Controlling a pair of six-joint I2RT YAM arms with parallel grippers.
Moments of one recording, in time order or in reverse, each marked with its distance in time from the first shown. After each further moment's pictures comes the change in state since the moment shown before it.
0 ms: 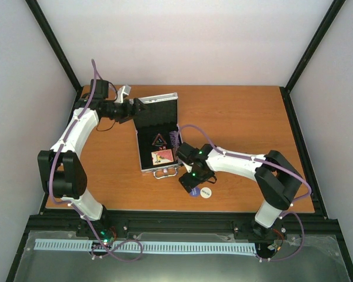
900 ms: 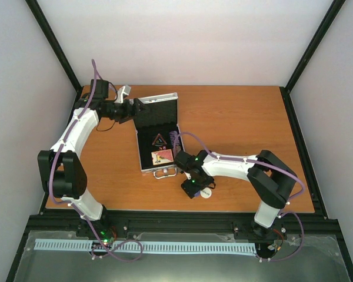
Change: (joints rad) left arm 0.000 0.000 0.000 -0.003 -0.004 0.005; right arm 0.050 0.045 -0.060 0.030 0.013 0.023
